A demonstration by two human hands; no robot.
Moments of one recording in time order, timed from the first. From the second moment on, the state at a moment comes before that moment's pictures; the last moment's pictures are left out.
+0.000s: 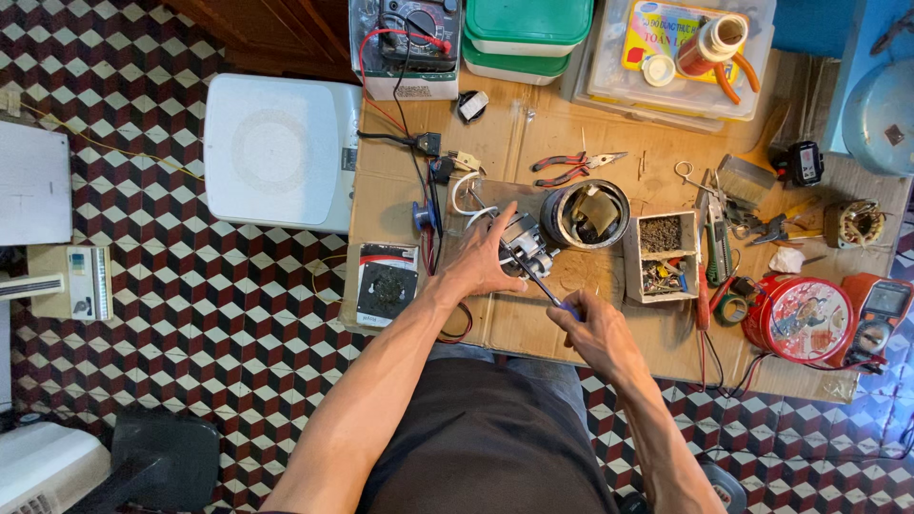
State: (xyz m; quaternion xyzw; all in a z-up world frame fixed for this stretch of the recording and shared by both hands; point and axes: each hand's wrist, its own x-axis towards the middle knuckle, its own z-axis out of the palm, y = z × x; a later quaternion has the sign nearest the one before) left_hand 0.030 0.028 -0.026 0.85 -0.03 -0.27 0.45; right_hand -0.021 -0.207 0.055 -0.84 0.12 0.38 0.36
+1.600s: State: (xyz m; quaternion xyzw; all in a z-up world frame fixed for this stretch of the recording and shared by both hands) left_hand 0.014 0.028 -0.019 0.87 -0.04 -0.21 0.43; right_hand -0.019 -0.171 0.029 -0.90 0.10 0.31 0.30
